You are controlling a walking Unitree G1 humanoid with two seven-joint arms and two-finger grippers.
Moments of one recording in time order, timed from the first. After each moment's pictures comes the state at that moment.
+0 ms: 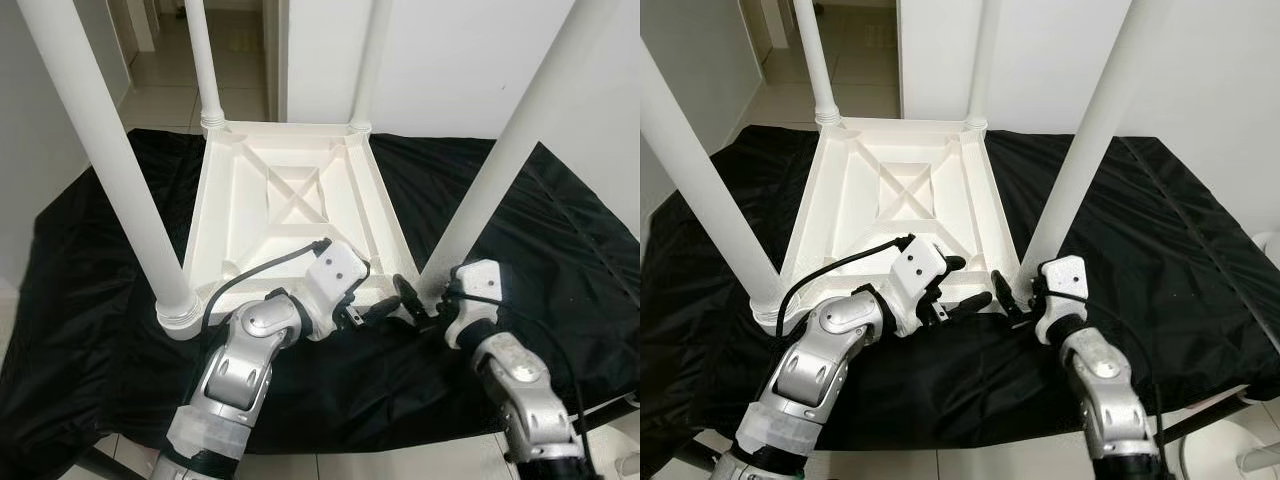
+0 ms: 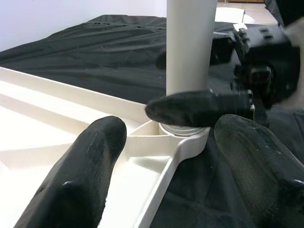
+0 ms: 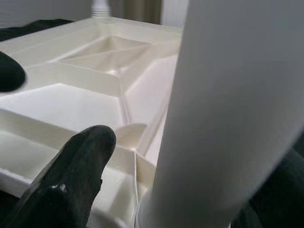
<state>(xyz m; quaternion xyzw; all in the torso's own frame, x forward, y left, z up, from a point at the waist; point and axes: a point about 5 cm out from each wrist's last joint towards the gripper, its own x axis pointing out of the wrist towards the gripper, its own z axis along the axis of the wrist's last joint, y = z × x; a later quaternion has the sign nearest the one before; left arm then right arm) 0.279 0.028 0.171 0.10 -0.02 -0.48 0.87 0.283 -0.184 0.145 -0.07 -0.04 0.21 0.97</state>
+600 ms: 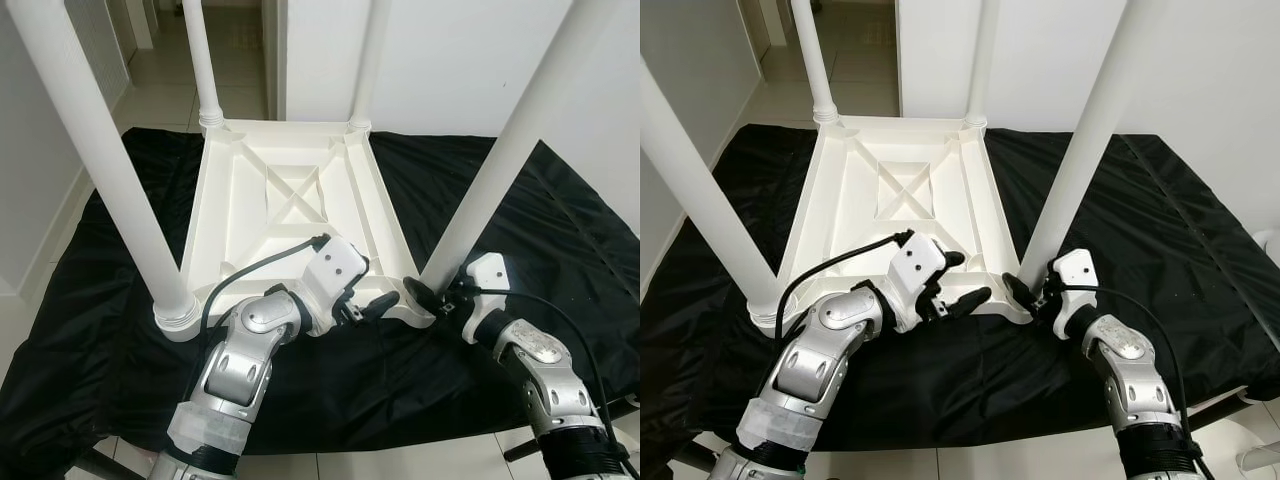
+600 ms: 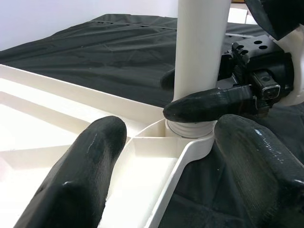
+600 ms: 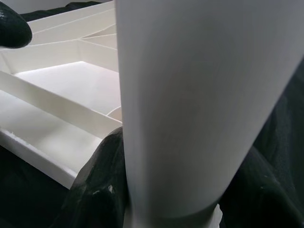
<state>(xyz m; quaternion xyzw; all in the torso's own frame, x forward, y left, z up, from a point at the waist) 0.281 0.030 0.172 0.10 -0.02 -0.48 0.87 0.292 -0.204 0.129 -0.08 0.00 0.29 0.96</state>
